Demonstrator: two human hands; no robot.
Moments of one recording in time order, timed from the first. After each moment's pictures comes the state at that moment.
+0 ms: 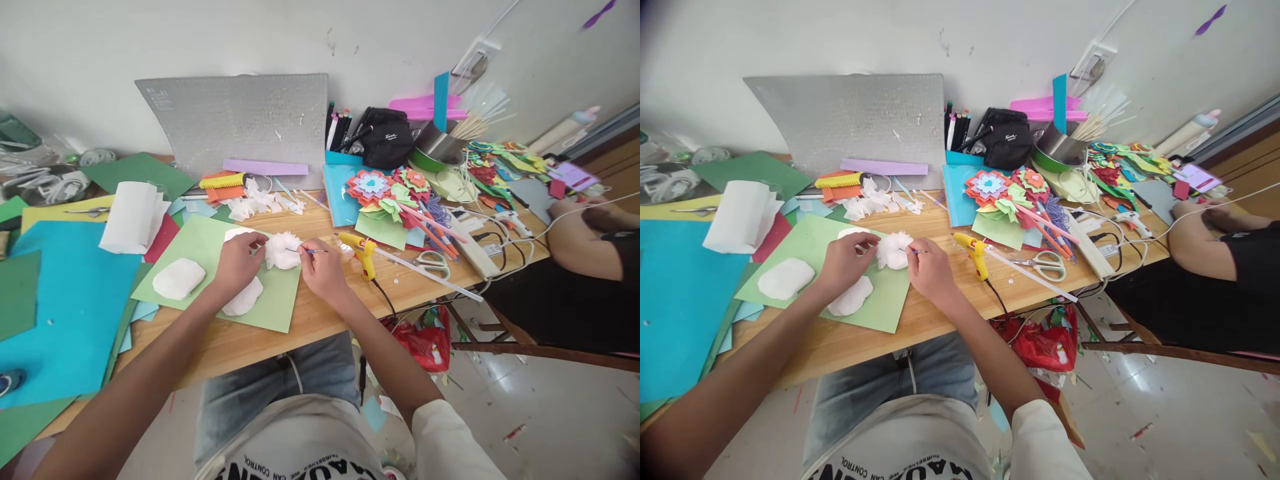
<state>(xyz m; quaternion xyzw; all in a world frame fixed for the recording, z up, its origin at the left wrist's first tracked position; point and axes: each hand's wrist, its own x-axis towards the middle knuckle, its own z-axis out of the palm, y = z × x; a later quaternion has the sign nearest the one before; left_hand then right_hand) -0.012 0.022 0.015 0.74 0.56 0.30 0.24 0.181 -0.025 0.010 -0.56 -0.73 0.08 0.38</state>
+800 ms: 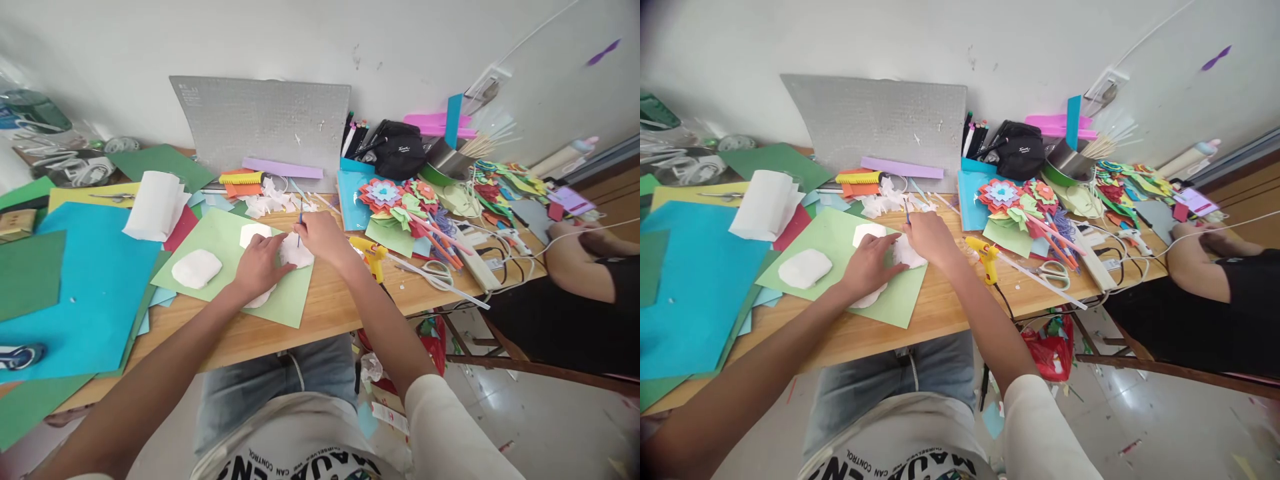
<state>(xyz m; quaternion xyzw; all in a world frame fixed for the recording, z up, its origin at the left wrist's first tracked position) -0.015 0.006 -0.002 0.83 0.50 0.22 0.12 0.155 0.035 0.066 -0.59 -0.80 0.07 0.12</state>
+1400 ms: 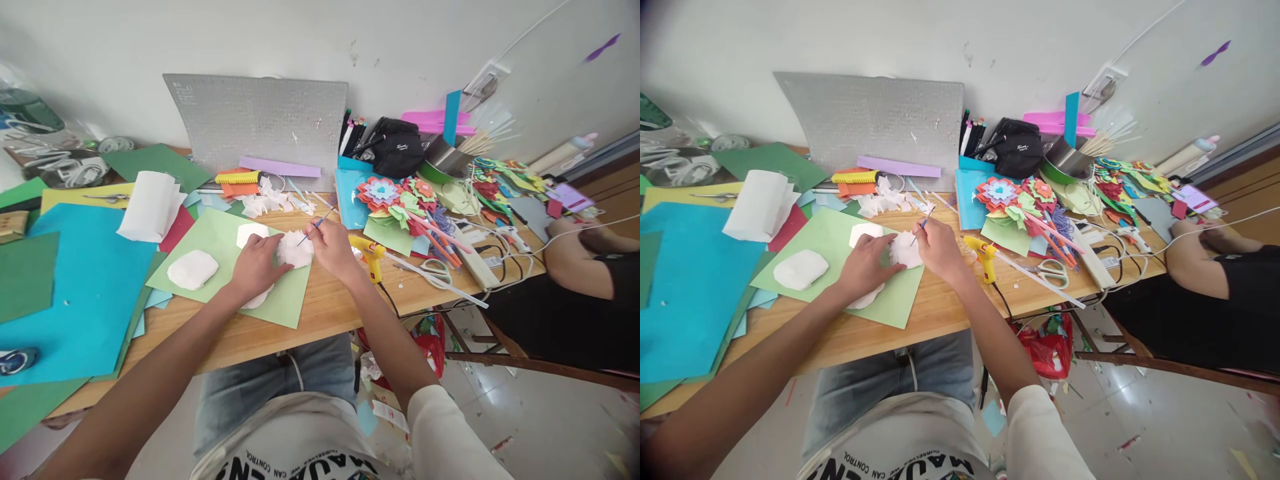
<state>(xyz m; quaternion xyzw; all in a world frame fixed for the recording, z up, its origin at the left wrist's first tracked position) -0.015 0.006 -0.003 0.83 0.51 0.20 0.12 0.176 0.008 0.050 -0.56 -0.75 0.13 0.31</state>
